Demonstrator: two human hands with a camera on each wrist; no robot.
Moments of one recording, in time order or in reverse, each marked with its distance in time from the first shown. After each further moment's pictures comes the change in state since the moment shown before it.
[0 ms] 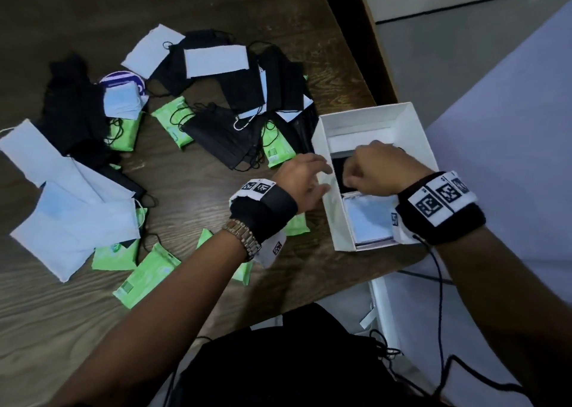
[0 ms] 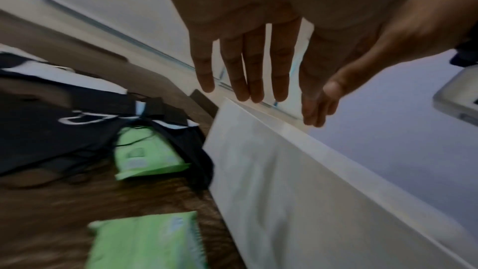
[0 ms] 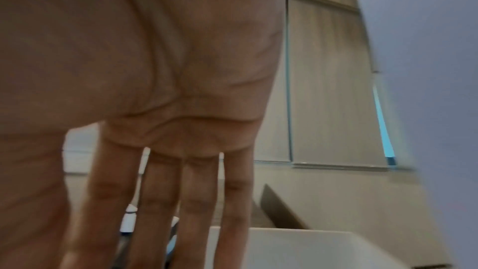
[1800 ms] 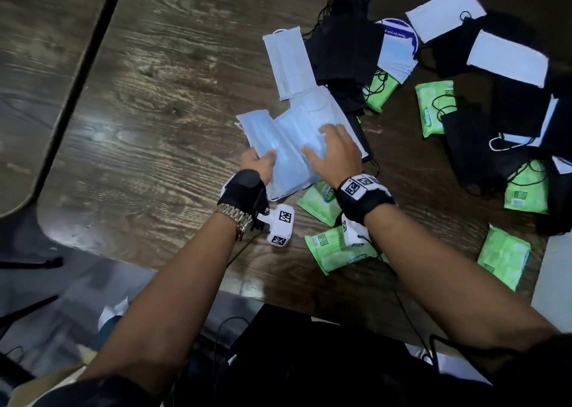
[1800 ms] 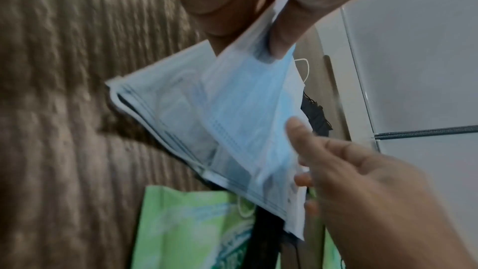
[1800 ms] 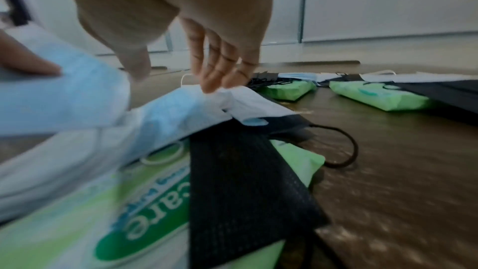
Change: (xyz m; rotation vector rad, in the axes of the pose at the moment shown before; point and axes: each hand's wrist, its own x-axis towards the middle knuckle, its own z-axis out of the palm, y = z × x) left_hand -0.358 -0.331 -0.156 -1.031 0.989 -1.209; right_hand 0.206 -0.499 0.166 0.321 0.341 -0.377
